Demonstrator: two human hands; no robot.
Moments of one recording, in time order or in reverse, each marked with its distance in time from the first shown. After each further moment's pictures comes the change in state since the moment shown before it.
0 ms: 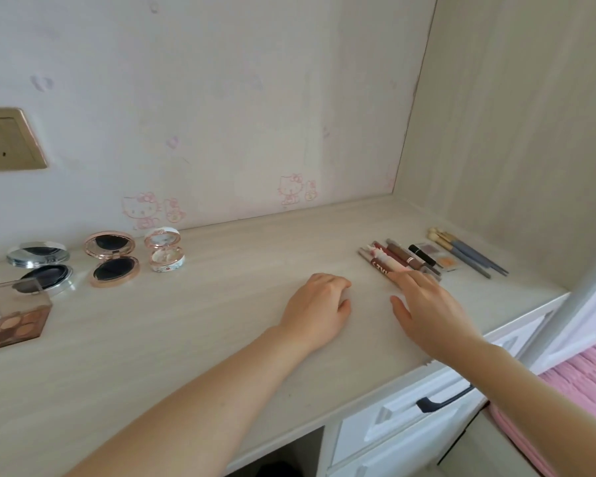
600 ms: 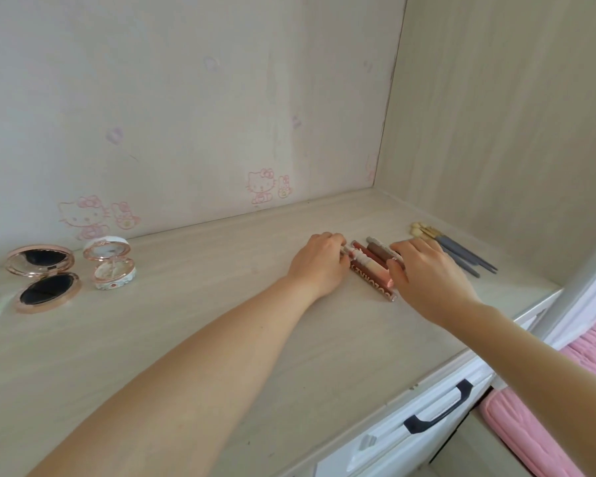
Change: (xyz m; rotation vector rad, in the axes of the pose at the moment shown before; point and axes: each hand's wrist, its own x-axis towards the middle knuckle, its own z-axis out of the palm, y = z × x) left_hand 0.112 0.000 0.028 -0.001 -0.043 -0.062; right_hand 0.053 0.049 0.001 -0.094 0.031 0.097
